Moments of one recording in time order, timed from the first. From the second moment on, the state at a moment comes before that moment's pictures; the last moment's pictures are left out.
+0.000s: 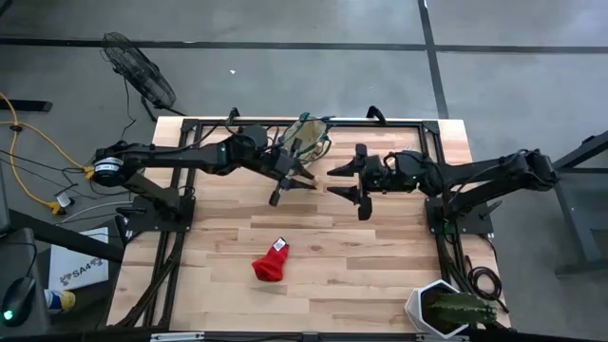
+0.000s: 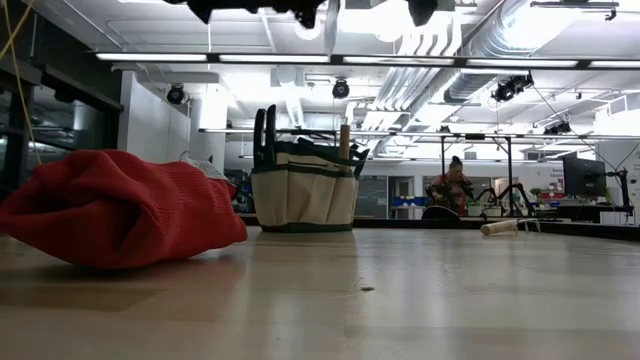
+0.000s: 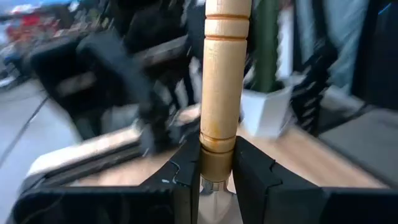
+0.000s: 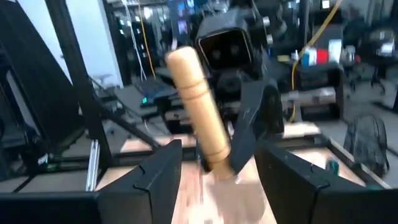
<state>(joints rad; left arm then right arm) 0.17 1.42 1.10 0.23 0.51 0.25 0.04 1.17 0.83 0.37 0.02 0.11</state>
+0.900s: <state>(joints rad) 0.20 1.59 1.10 0.58 0.77 -0.05 0.04 1.26 0.83 0.55 -0.09 0.11</state>
